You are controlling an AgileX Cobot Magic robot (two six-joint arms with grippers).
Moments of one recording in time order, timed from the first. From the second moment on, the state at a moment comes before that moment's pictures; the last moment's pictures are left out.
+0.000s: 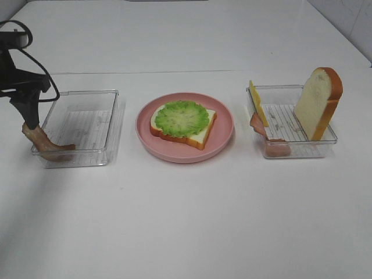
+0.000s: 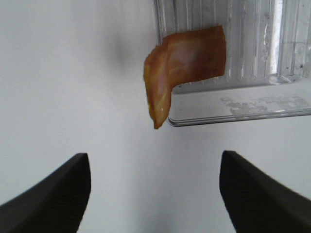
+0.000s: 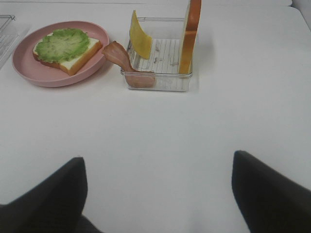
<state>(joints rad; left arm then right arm) -0.09 1.95 -1.46 -0.03 1.15 -0.08 0.00 0.00 -0.50 0.10 1.07 -0.09</state>
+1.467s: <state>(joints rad) -0.09 2.01 -1.40 -0.08 0.88 -0.12 0.00 0.00 -0.50 0.10 1.07 -0.09</state>
